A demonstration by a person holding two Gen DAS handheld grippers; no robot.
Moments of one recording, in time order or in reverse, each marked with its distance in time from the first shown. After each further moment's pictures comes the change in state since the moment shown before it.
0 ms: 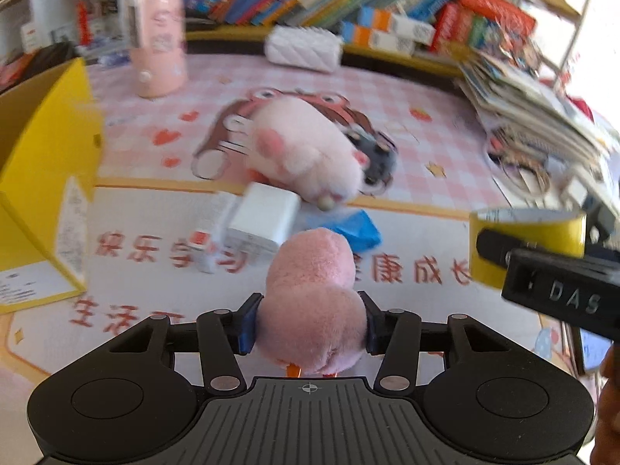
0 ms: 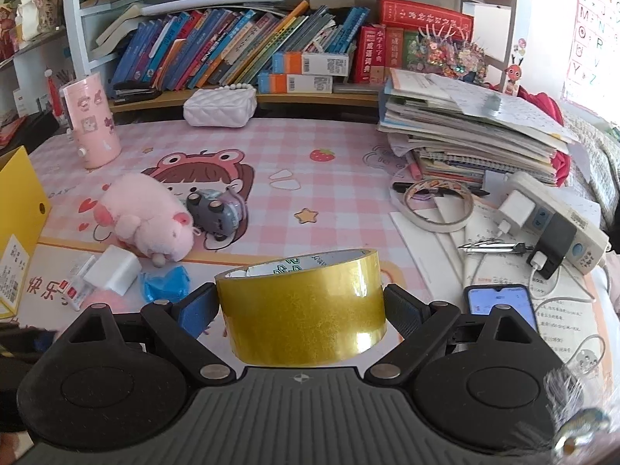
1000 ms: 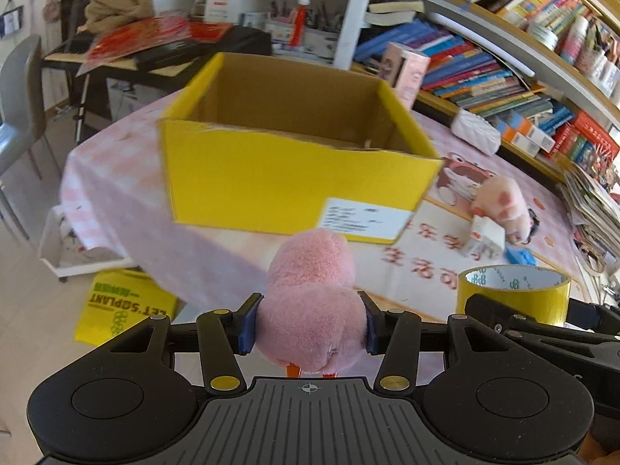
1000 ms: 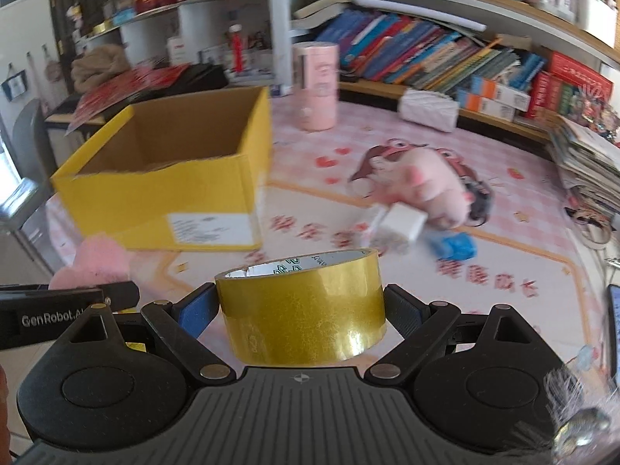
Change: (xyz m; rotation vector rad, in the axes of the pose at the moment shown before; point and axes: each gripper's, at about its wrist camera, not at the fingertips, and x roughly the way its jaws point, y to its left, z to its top) left arm -0.144 0.215 -0.092 -0.294 -0.135 0.148; right arm -0.098 0.220 -0.063 -0.227 0.015 0.279
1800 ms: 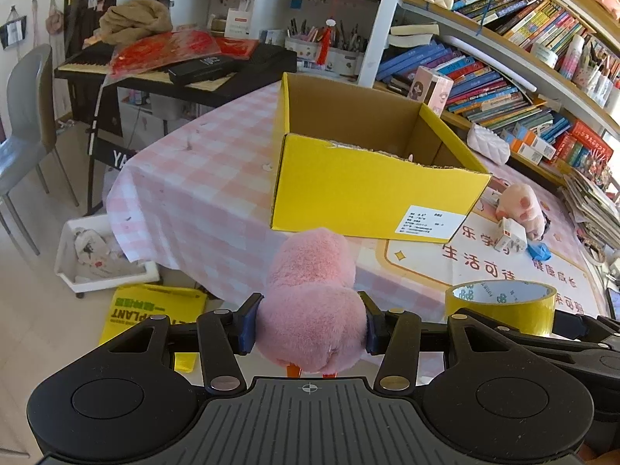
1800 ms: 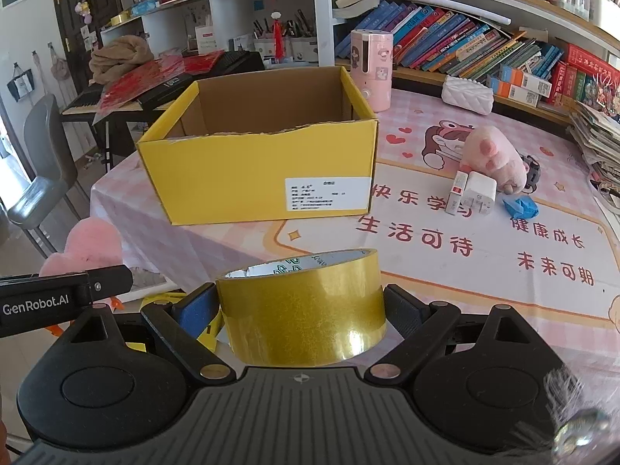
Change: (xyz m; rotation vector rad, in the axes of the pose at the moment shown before) left arm -0.039 0.092 -0.006 0.036 -0.048 -0.025; right arm -0.016 0.107 -0.027 0.037 0.011 0.006
